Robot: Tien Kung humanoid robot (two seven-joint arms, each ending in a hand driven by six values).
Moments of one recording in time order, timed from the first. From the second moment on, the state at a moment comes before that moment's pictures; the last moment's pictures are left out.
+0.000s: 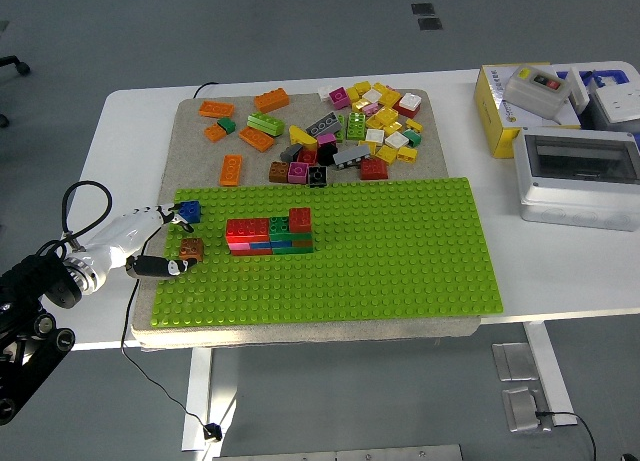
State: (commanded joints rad) left arm -0.37 0.42 -0.95 -1.14 1.93 -0.02 -0.07; right arm 0.17 -0.15 1.29 0.18 -1.01 -0.05 -0.38
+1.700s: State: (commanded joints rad) left arm -0.29 0.44 -1.11 -1.30 1.83 -0.02 -0.04; right arm 0.17 -0.15 1.32 0.18 -1.07 -0.05 -0.39
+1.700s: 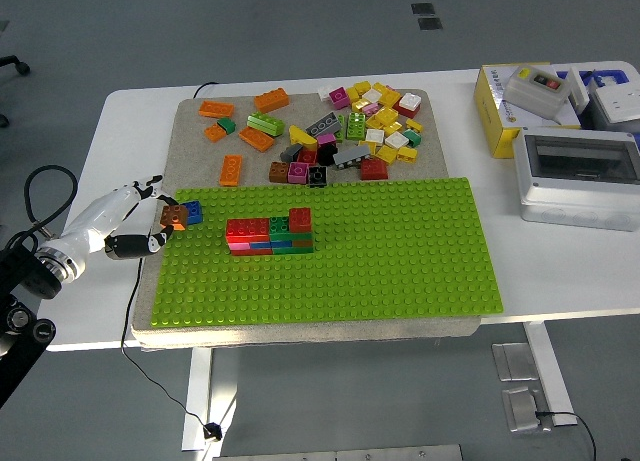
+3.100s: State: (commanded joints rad) left arm -0.46 0.26 -0.95 -1.32 1.81 -0.12 0.12; right arm 0.16 -0.16 1.30 0.18 -1.00 -0.07 -0.36
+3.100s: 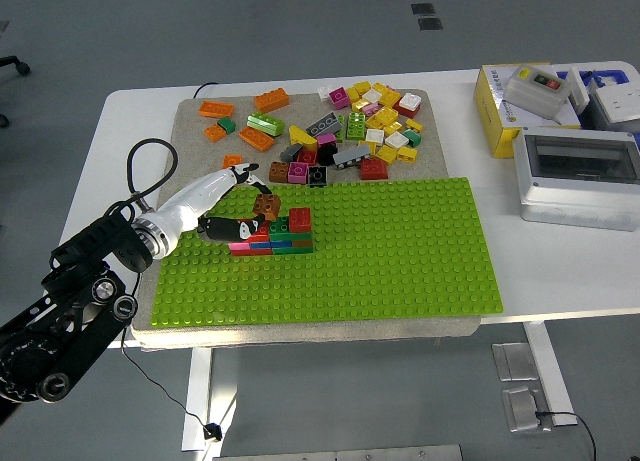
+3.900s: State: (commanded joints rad) left arm -0.50 0.23 -0.89 -1.26 1.78 -0.12 0.15; right arm 0.16 -0.15 1.28 0.18 -0.98 -0.07 -0.35
